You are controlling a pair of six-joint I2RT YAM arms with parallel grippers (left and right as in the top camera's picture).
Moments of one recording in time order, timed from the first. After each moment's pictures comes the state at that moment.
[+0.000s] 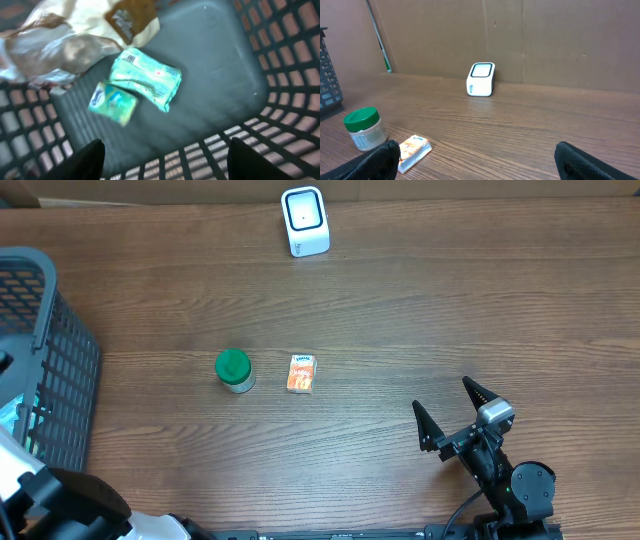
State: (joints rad) left arm 0.79 1.69 1.72 -1.20 -0.18 -0.31; right arm 0.14 0.01 0.02 -0.01 -0.31 0.10
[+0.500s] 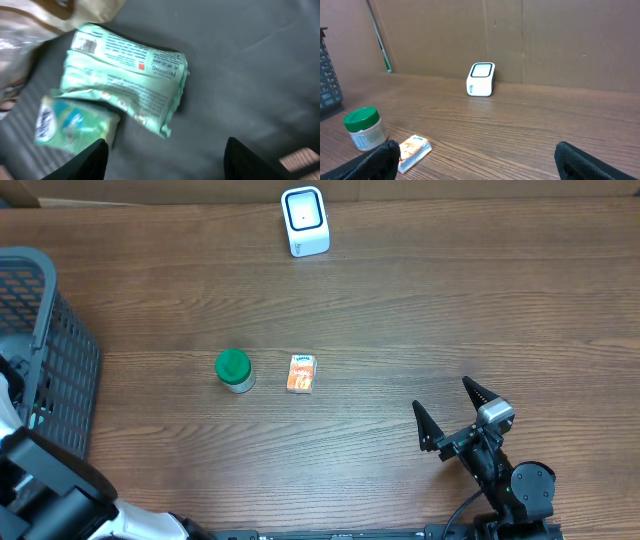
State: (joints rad) left arm 0.79 1.80 1.42 -0.89 -0.18 -0.20; right arm 0.14 0.01 0.02 -0.01 -0.31 0.10
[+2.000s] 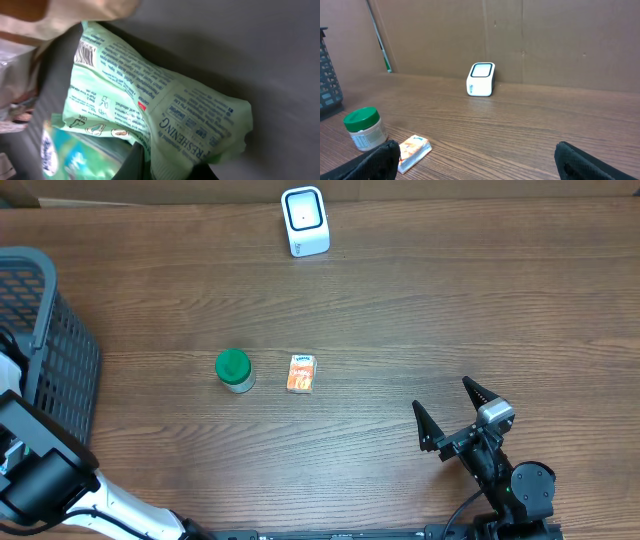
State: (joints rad) left arm 0.75 1.99 1.45 -0.87 -0.39 -0.18; right arm 0.14 0.01 0.02 -0.01 -0.31 0.10
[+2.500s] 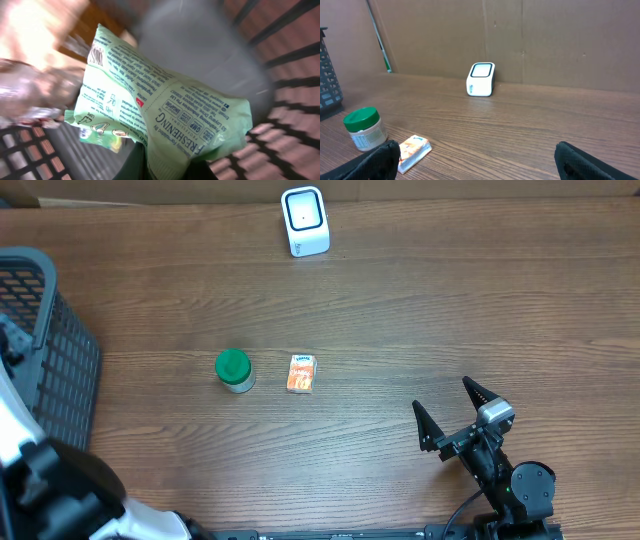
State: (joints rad) left arm 0.65 1.76 1.75 -1.14 -0.29 -0.23; right arm 0.14 0.01 0.02 -0.01 -0.31 0.10
